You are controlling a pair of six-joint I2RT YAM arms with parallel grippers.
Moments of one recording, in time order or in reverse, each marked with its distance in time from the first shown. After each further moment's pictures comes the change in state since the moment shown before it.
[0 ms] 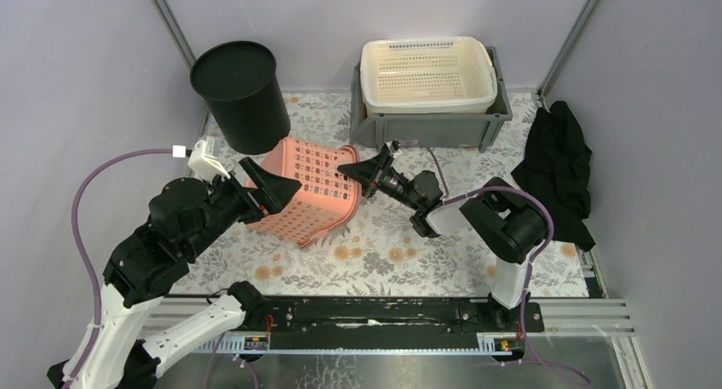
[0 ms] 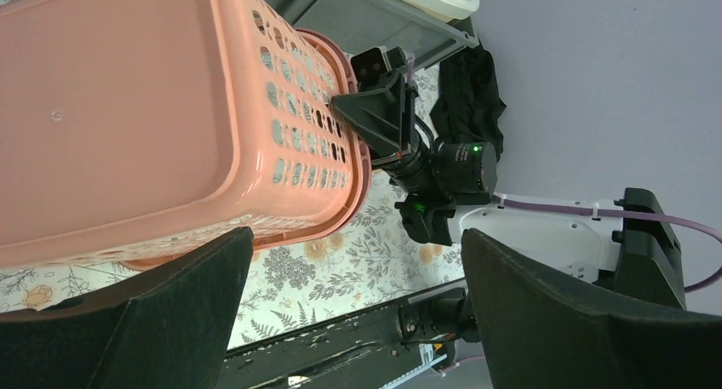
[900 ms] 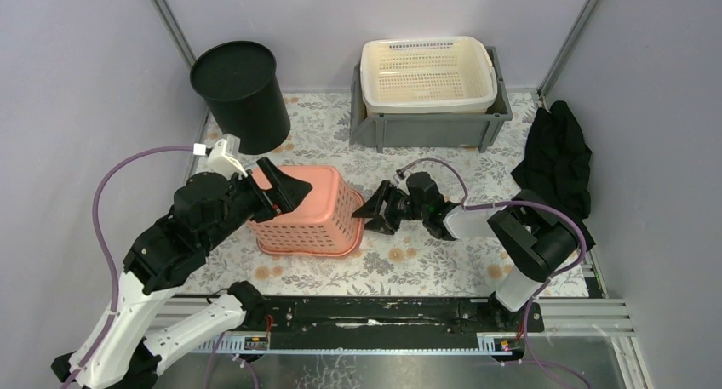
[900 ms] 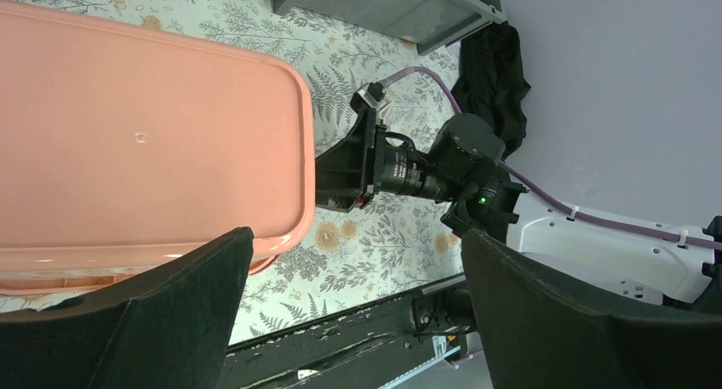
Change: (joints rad) left arm 0.000 0.027 -0.074 0.037 0.022 0.000; right arm -0.060 -0.216 -0.113 -0.914 -0.166 -0.509
